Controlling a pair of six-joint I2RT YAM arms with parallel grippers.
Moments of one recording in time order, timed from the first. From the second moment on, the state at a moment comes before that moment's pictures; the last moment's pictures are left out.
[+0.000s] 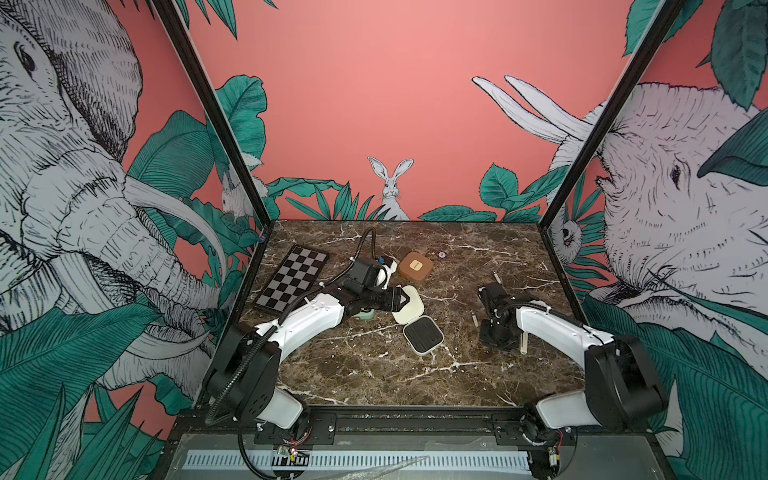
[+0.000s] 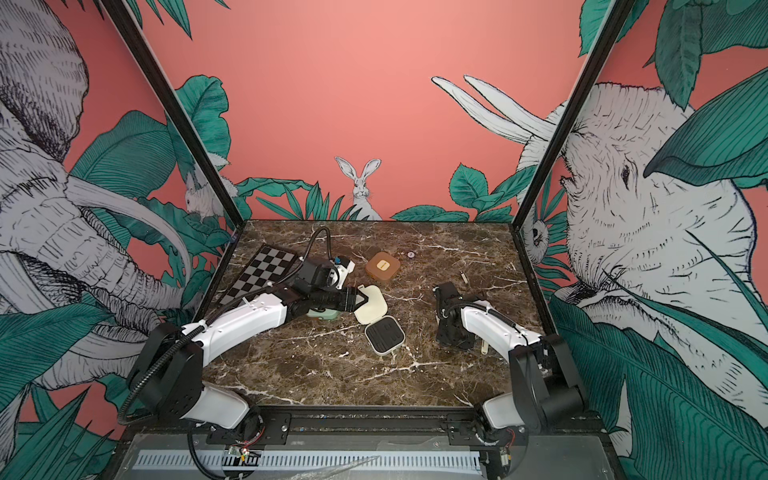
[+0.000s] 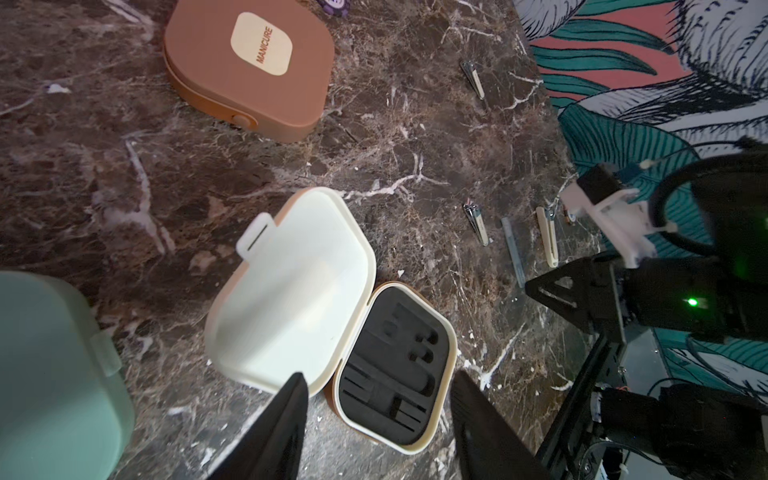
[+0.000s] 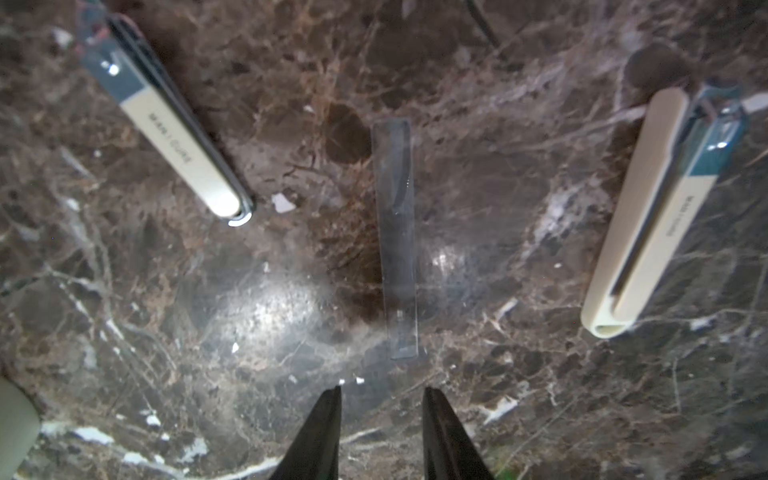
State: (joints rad) left arm -0.62 1.49 0.96 -0.22 0.38 -0.42; right arm 0.35 1.44 0.80 -0.87 0.09 0.62
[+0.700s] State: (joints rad) left arm -0.62 1.50 0.97 -0.21 0.39 -0.45; right arm 0.23 1.48 0.77 -0.79 0.03 0.55
